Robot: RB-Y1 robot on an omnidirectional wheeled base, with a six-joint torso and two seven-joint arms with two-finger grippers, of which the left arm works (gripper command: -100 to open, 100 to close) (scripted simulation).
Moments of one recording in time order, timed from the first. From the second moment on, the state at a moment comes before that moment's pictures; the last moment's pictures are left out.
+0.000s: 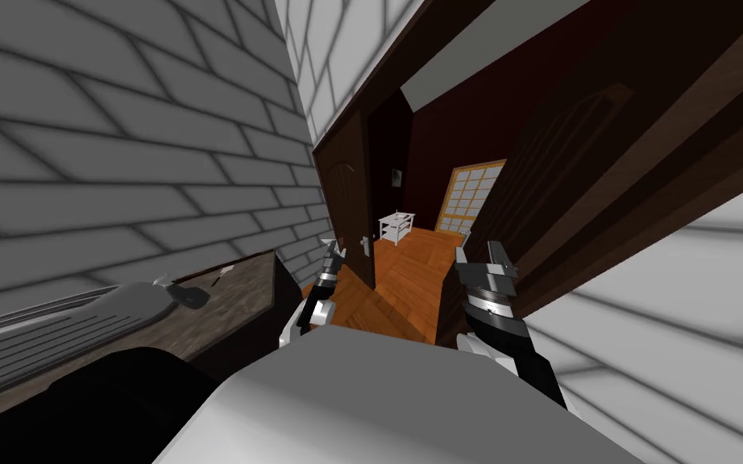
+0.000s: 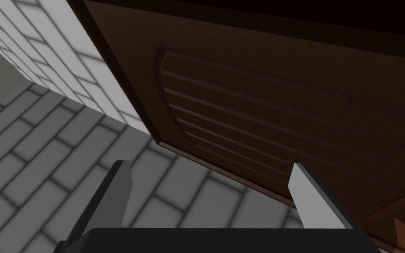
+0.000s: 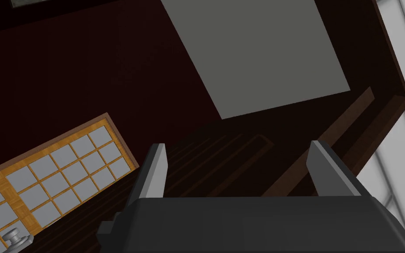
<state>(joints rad) 0.35 0.17 -0.05 -2.08 0.05 -0.39 0.22</state>
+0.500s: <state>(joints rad) 0.30 0.23 -0.10 -1.95 0.06 -0.41 0.25</state>
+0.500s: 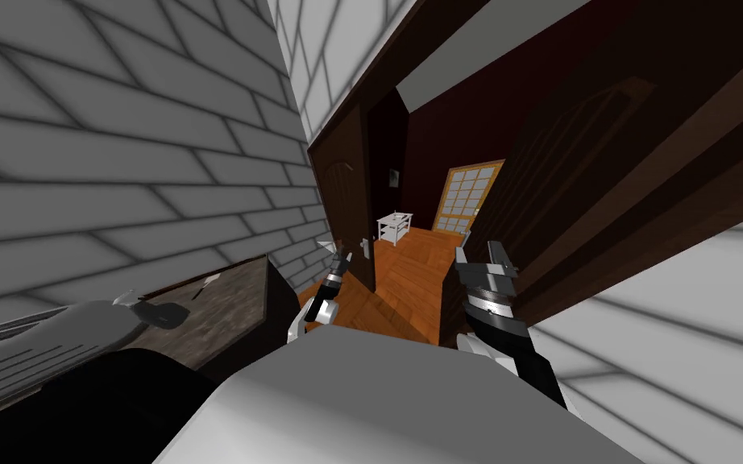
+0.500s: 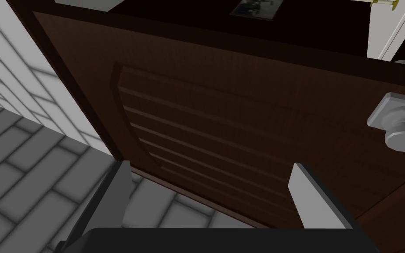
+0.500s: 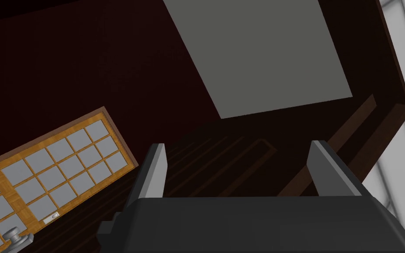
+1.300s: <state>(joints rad) 0.20 0.34 -0.22 -1.70 0.06 -0.42 0.30</state>
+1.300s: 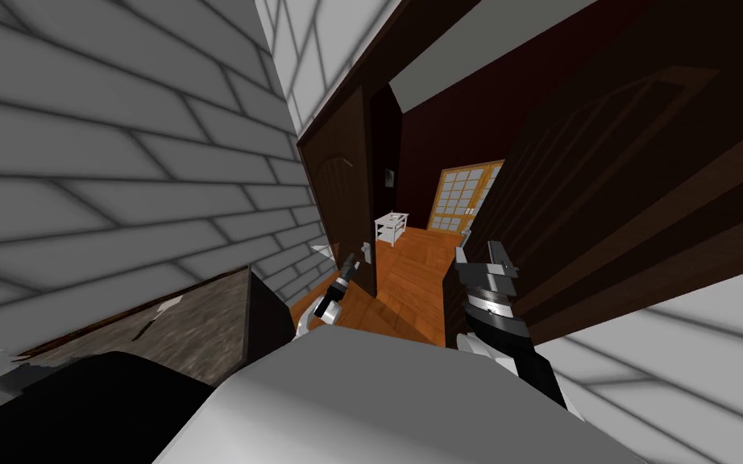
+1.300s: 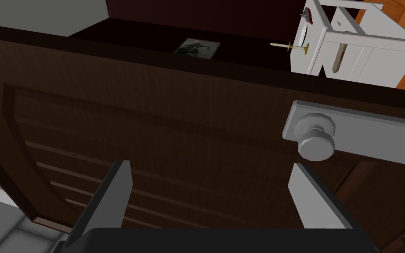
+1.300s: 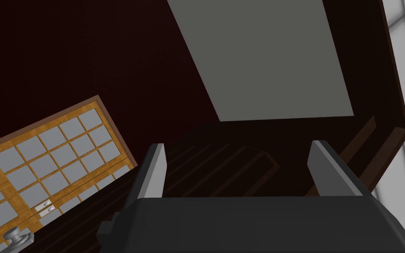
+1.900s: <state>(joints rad) 0.13 0.40 -0.29 -1.55 0.07 -0.43 0.33</state>
